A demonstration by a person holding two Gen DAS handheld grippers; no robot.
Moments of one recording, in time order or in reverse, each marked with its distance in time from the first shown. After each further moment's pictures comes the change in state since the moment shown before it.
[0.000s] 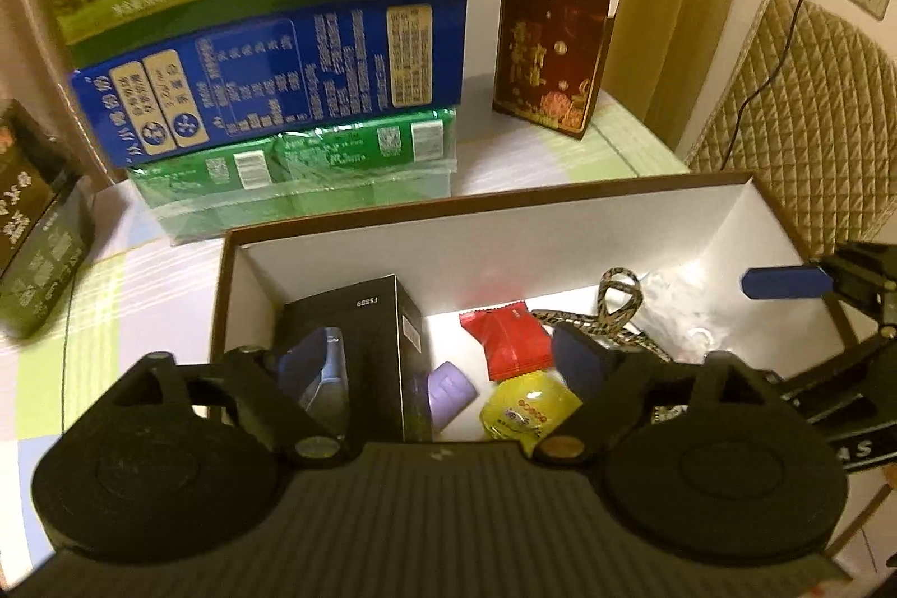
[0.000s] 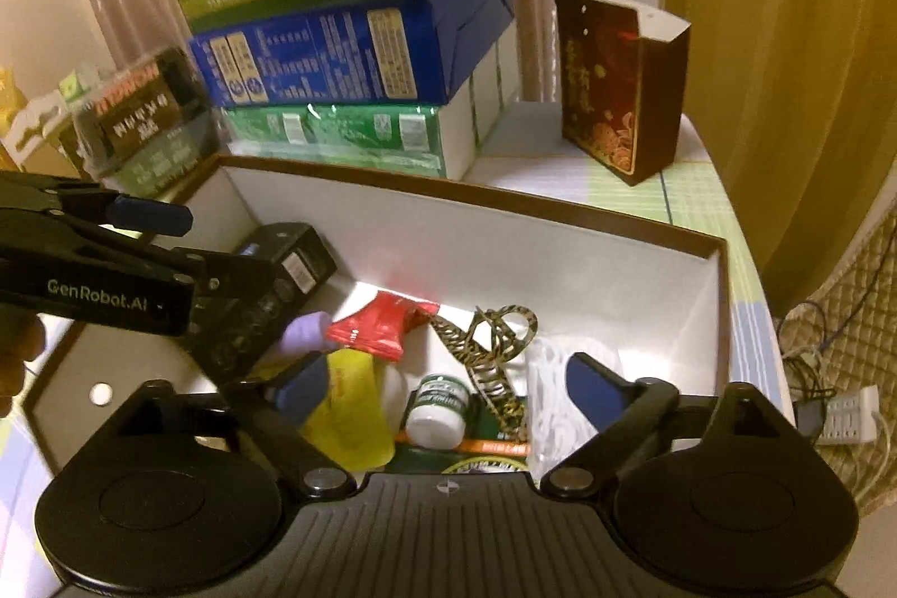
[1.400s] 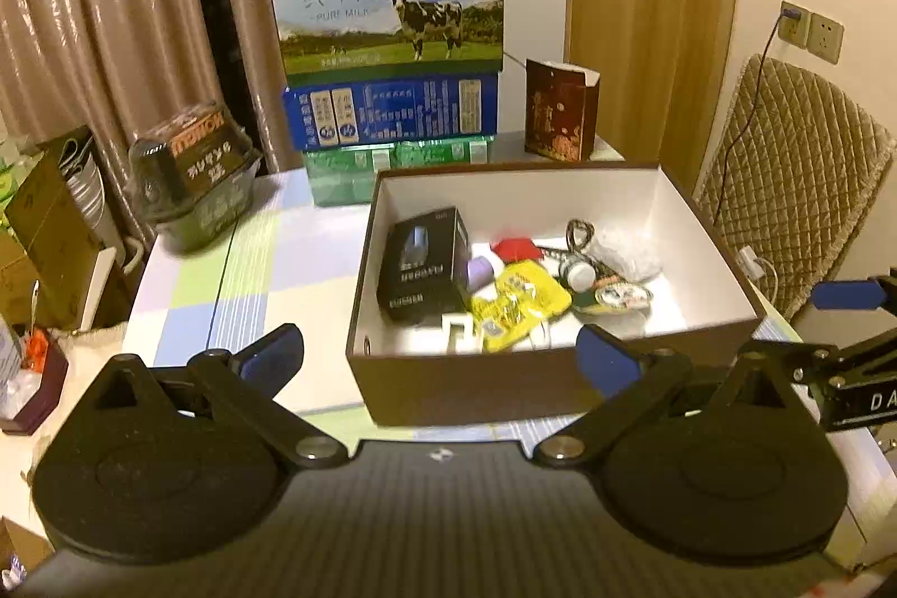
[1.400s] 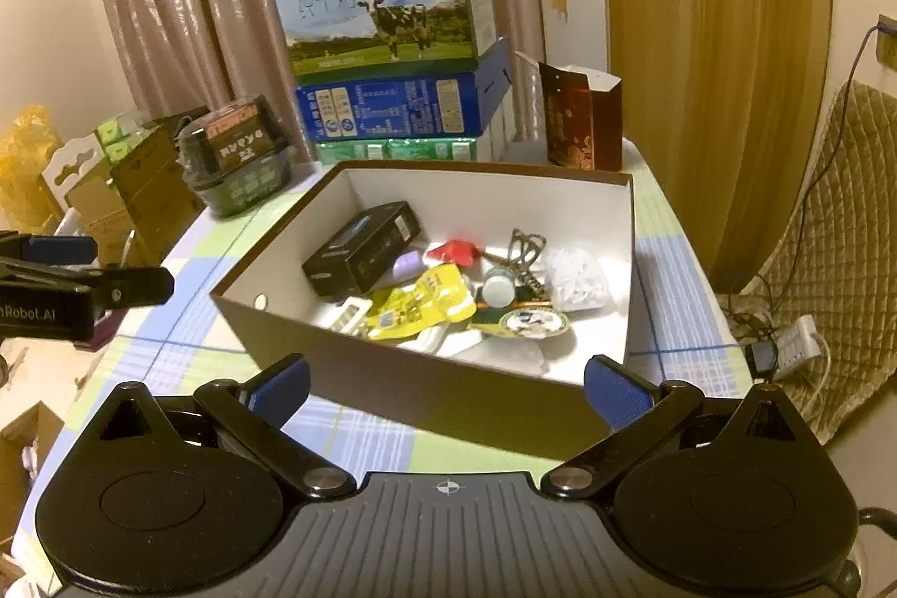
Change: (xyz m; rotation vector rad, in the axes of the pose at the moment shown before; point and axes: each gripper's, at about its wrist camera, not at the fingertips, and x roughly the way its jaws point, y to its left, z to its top) left arm -0.227 -0.036 -0.146 -0.070 -0.185 0.154; right arm -0.189 0.095 -0.119 0.029 -0.148 -0.034
